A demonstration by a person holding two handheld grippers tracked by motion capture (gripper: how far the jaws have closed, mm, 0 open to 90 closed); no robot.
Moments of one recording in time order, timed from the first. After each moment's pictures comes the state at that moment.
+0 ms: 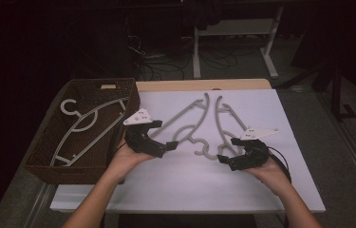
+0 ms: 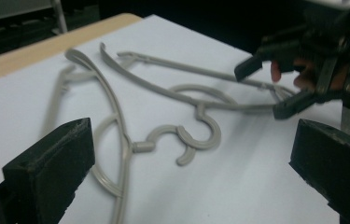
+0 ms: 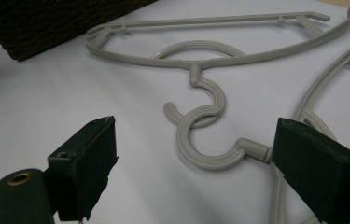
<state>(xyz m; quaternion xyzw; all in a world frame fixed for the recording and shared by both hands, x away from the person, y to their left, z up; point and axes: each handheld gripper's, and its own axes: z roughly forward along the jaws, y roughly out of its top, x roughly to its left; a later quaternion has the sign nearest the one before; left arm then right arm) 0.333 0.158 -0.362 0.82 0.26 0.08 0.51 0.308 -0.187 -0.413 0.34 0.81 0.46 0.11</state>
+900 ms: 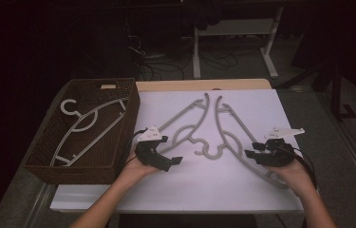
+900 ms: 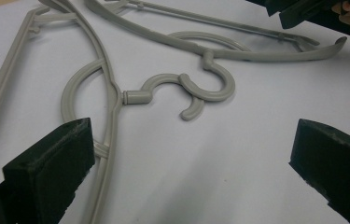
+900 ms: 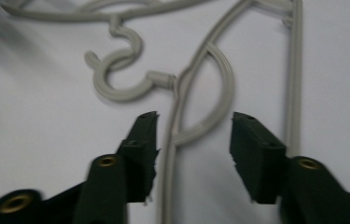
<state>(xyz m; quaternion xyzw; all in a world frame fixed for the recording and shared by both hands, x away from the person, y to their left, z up) 0.336 0.152 -0.426 0.83 0.26 0.07 0.48 0.306 -0.255 -0.422 0.41 0.81 0.39 0.14</state>
